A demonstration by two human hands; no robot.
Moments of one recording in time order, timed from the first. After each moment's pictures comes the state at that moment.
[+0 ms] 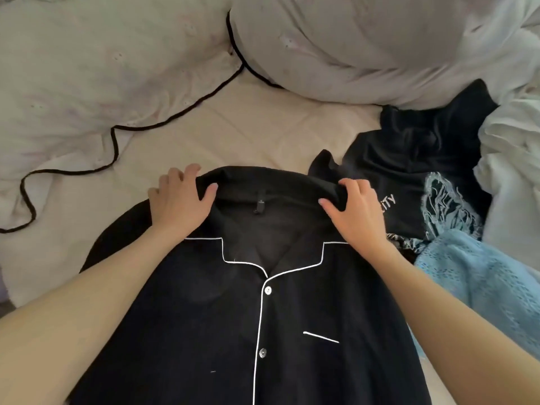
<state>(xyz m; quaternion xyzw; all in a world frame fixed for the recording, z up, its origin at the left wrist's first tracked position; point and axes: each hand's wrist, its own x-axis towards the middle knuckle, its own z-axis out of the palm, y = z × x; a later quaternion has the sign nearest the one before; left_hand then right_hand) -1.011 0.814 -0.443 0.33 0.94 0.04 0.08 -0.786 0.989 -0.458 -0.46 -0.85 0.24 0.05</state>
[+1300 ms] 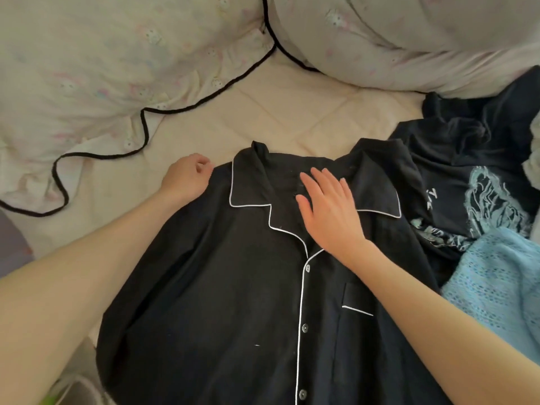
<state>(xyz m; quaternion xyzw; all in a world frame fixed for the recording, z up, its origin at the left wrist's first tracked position) -1.073 0.796 -0.450 0.23 0.92 0.18 0.26 -0.854 0.916 -0.465 -0.32 -0.93 0.17 0.01</state>
